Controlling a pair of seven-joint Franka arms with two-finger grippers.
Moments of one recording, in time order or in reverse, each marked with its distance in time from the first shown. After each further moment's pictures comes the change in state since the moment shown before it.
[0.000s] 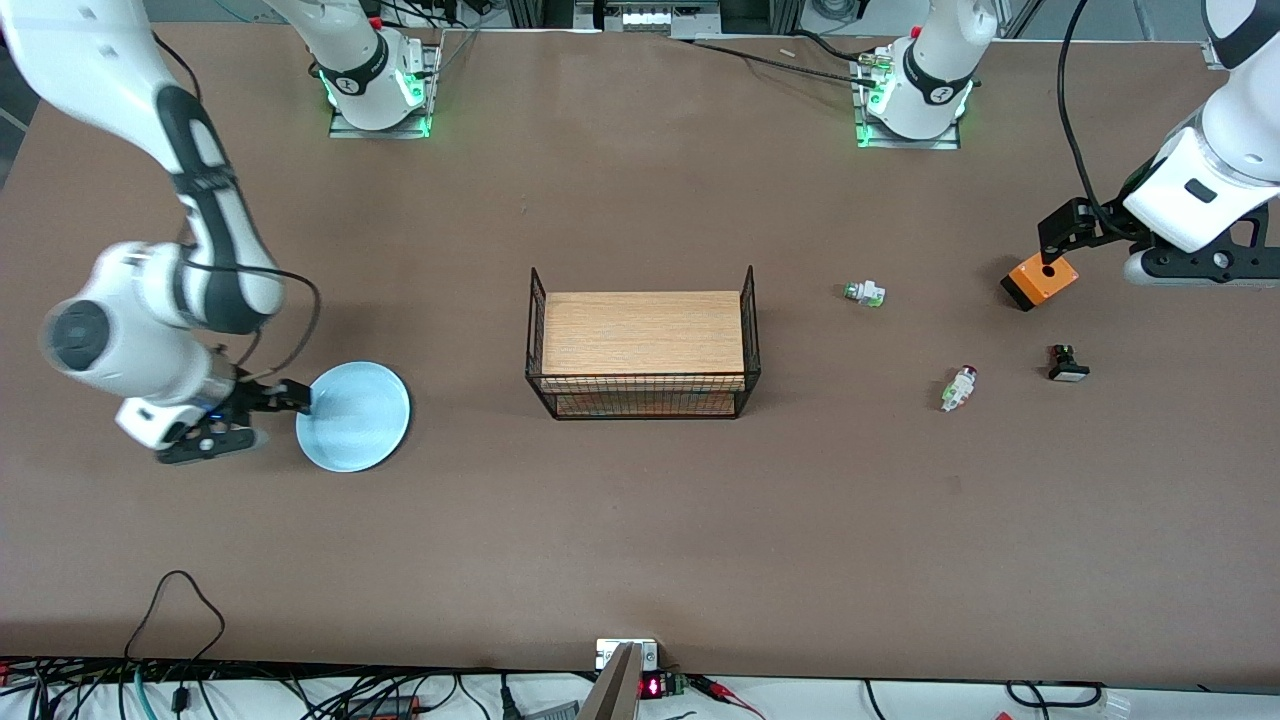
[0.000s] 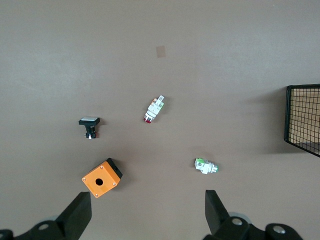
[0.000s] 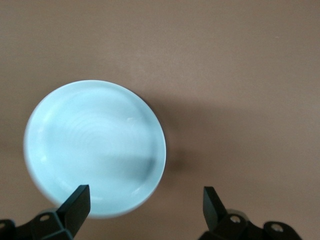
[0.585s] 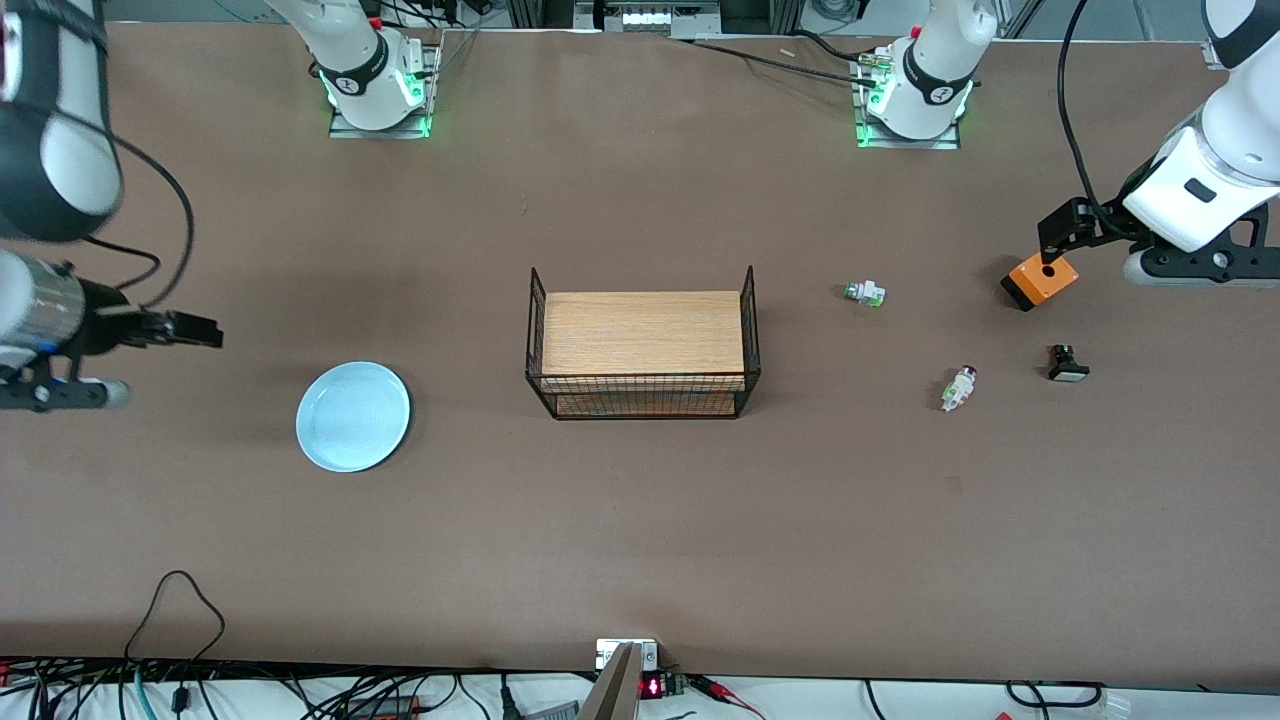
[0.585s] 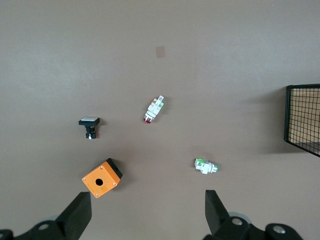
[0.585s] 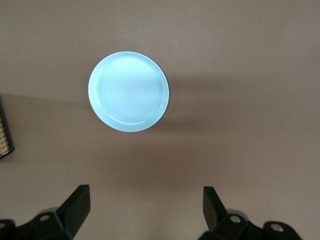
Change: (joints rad) left arm 0.000 0.000 0.000 0.001 0.000 0.000 0.001; right arm 0.009 -0.158 -0.001 0.289 0.000 -0.552 0.242
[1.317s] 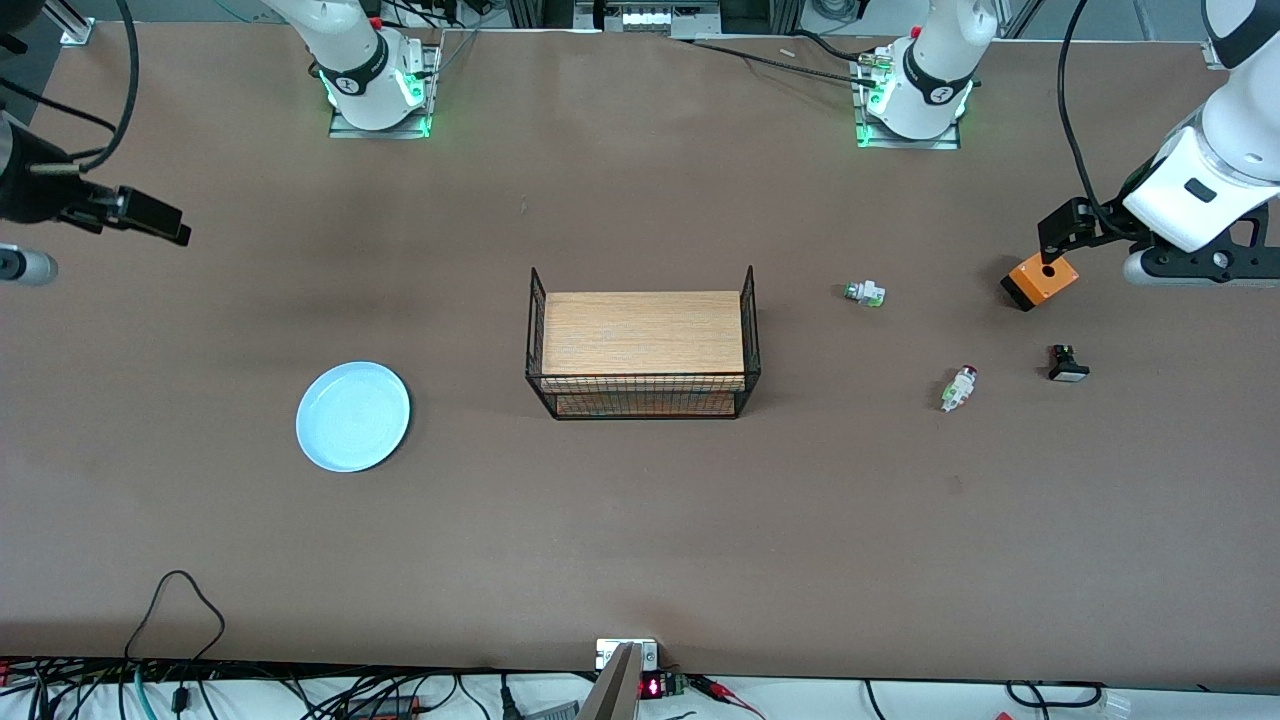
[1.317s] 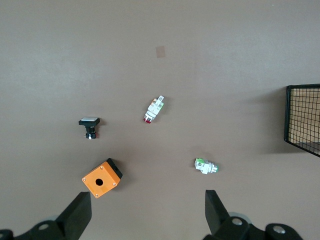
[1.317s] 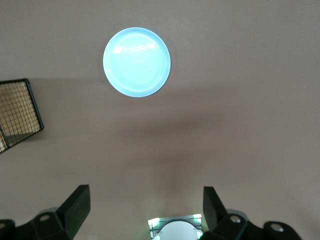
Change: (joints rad) left arm 0.000 0.000 0.000 0.000 0.000 0.000 0.000; right arm 0.088 -0.222 -0.034 -0.050 -0.004 -0.164 0.134
